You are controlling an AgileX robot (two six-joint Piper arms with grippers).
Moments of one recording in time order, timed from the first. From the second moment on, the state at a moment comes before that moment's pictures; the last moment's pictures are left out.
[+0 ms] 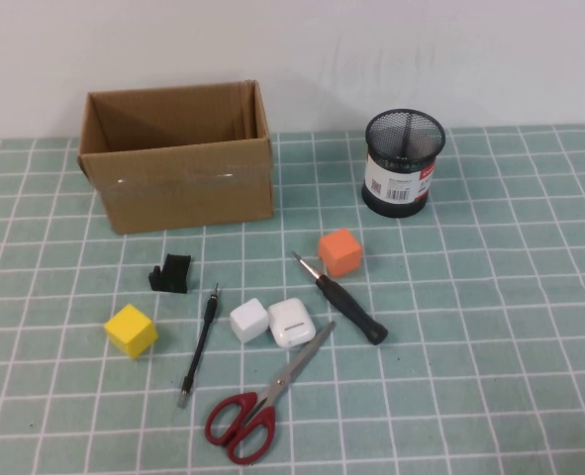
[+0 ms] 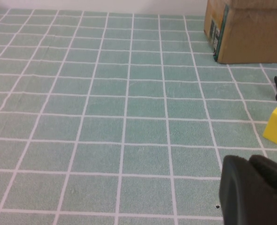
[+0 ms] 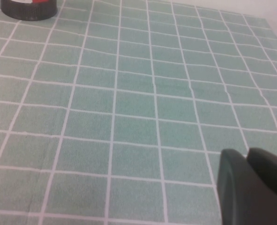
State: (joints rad) right arm -0.04 -0.03 0.03 0.07 0.34 -0.22; left arm -0.03 -0.01 0.03 0.07 0.36 -0.05
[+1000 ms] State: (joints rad) right arm -0.04 -0.03 0.03 0.07 0.34 -0.22; left arm -0.03 -0.01 0.03 0.05 0.34 -0.06
